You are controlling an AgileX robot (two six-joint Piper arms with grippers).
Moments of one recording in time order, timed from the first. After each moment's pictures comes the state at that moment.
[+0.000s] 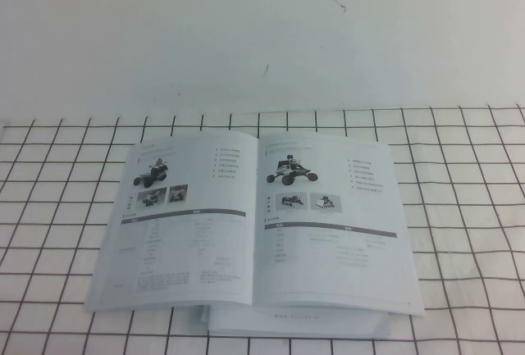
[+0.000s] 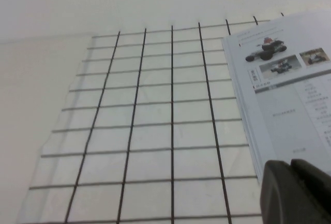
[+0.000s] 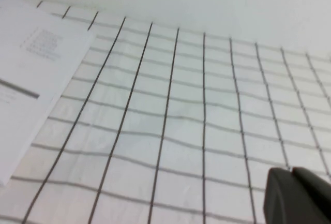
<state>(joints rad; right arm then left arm) -0.05 -0.02 0.03 0.05 0.40 -0.25 0.01 -0.01 0.02 -0.03 0.34 0.06</state>
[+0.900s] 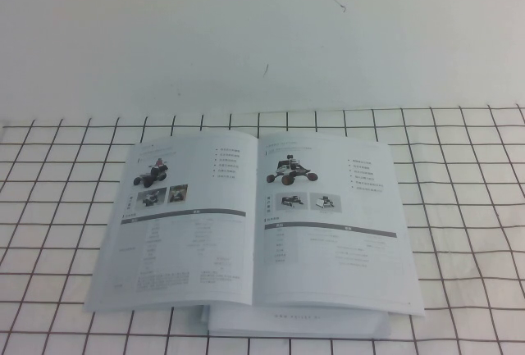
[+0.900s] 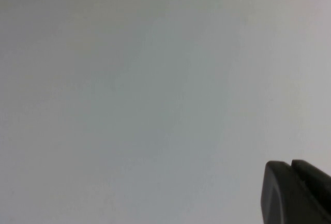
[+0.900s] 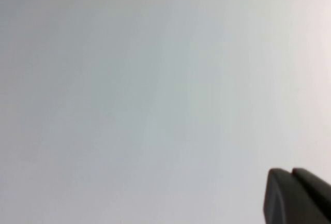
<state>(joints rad) -0.05 -0.02 0.03 0.00 -0.56 0.05 0.01 -0.01 0.03 -0.01 -0.76 0.05</state>
